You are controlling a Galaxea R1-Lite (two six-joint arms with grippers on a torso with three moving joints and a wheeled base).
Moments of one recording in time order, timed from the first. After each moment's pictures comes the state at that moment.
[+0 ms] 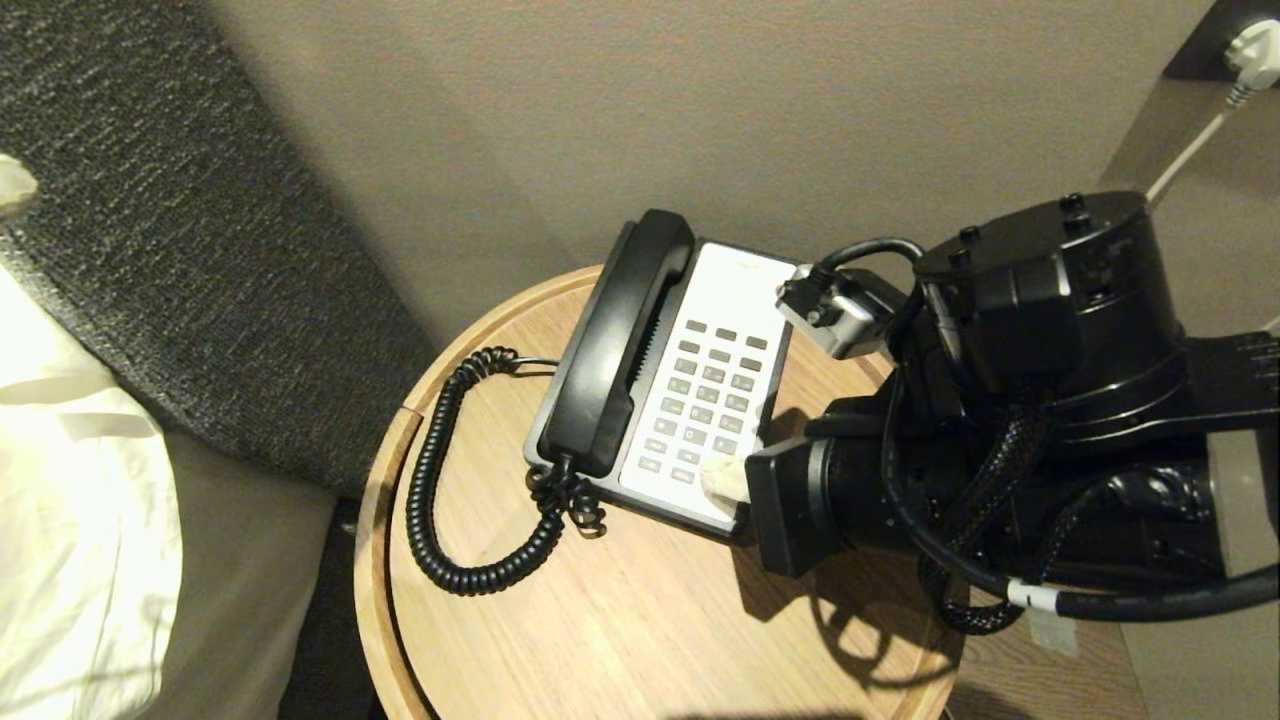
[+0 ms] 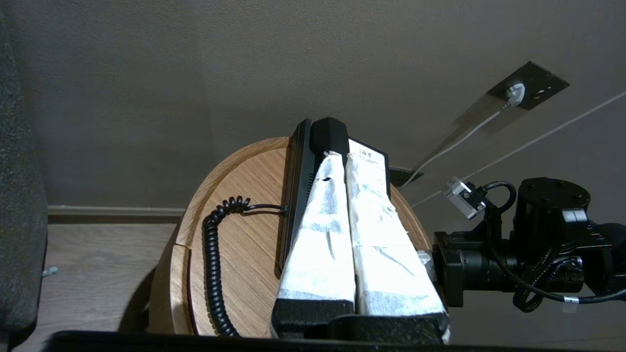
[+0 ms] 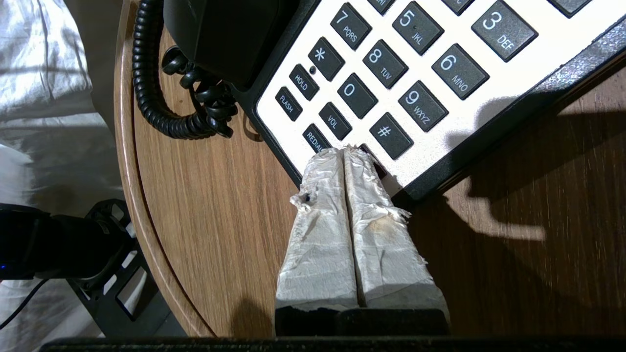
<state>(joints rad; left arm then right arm) -0.89 0.82 -0.87 -0.17 0.37 -0.25 0.94 1.60 -1.12 0.03 -0.12 0.33</state>
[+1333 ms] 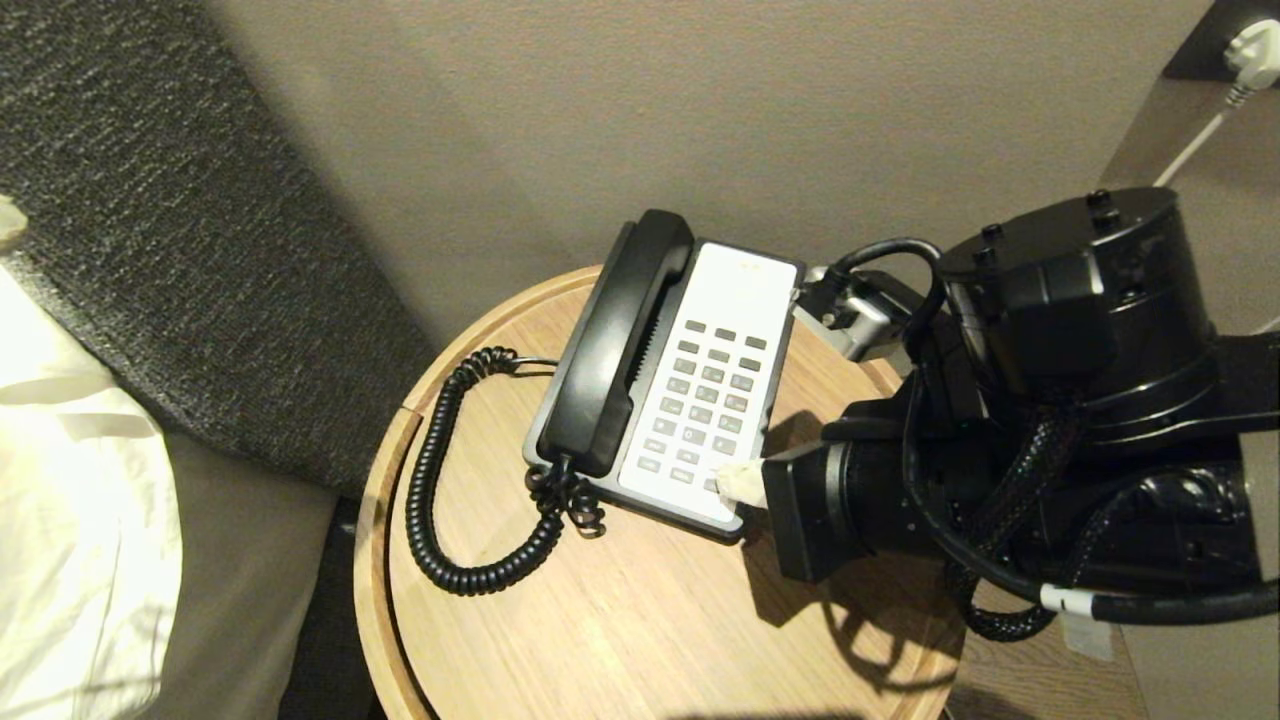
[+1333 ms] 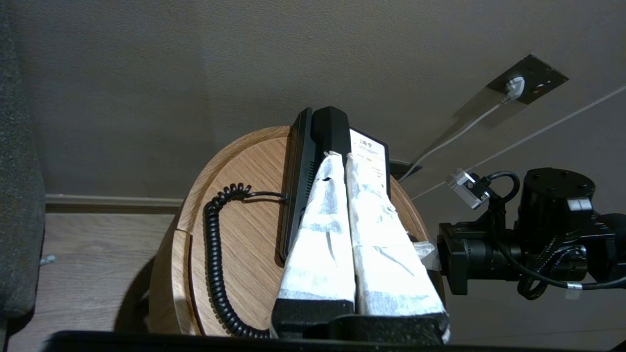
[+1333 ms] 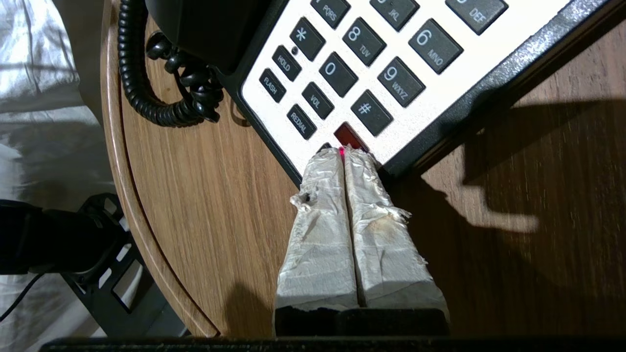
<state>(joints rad) -0.90 0.79 -0.85 -0.16 0.37 -0.27 0.94 1.58 -1.11 0.06 -0.11 0.33</state>
